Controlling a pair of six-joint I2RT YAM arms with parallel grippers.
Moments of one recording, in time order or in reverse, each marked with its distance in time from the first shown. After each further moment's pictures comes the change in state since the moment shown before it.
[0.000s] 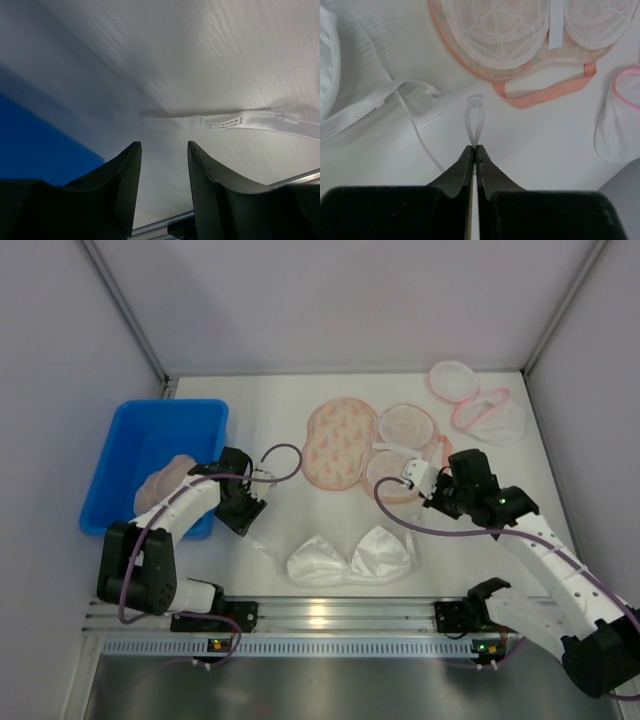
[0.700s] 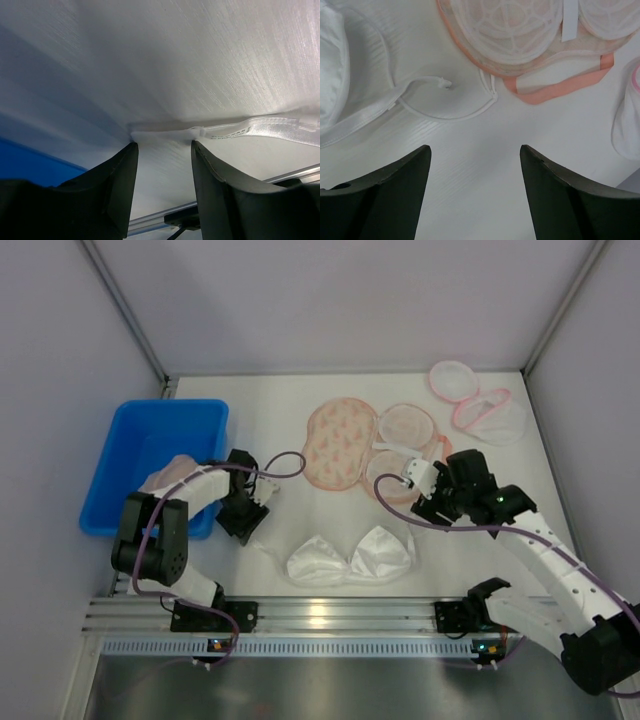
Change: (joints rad) left arm 0.005 0.182 0.014 -0.011 -0.006 0.000; right arm 0.000 0.016 -0.002 -0.023 -0.006 0.054
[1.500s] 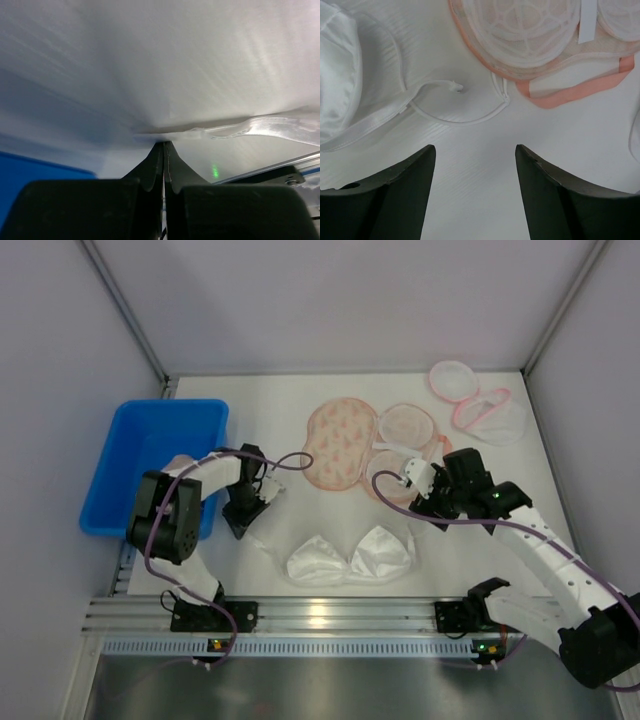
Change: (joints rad) left arm -0.037 0.171 0.146 -0.127 -0.044 0.002; right arm 0.000 0.041 0.003 0.000 -0.035 0.027
